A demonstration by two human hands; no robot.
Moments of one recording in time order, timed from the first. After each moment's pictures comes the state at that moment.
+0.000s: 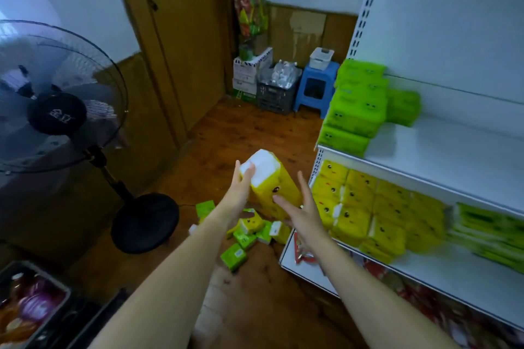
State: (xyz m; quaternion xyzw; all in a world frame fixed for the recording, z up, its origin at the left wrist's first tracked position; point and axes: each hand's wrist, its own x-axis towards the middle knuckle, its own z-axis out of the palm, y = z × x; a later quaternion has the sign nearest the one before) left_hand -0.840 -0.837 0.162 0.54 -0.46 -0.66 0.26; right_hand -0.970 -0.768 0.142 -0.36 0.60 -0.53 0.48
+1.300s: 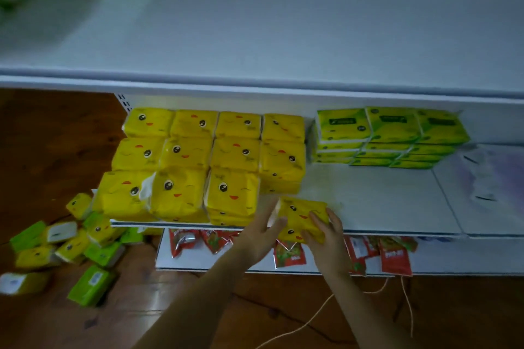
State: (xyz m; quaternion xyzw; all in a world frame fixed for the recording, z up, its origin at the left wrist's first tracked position) left_hand -1.277 -0.706 -0.124 0.31 -0.72 -0.62 0.04; right_hand -1.390 -0.587 -0.187 -0.24 0.85 -0.41 0.21
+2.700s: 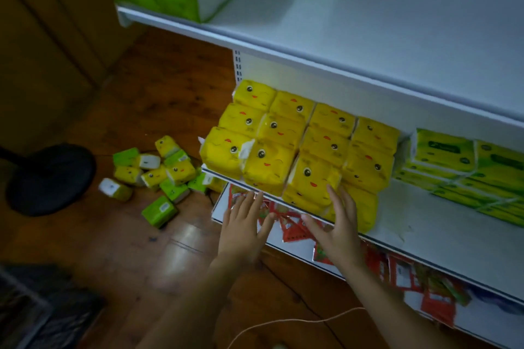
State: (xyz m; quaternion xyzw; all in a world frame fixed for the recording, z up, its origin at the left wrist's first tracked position) left_hand -1.126 -0.722 -0.125 0.54 -0.78 -0.32 0.03; right_hand -1.303 -0.651 -0.129 -0.45 0.77 -0.38 0.23
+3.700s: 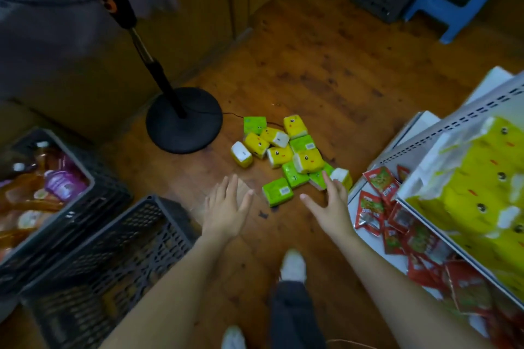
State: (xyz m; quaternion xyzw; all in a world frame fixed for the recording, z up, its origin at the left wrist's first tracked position) left_hand -0.665 -0.885 -0.150 0.74 -0.55 -0.37 0.04; right_hand -0.881 -0.896 -0.172 -0.50 0.72 -0.21 0.43
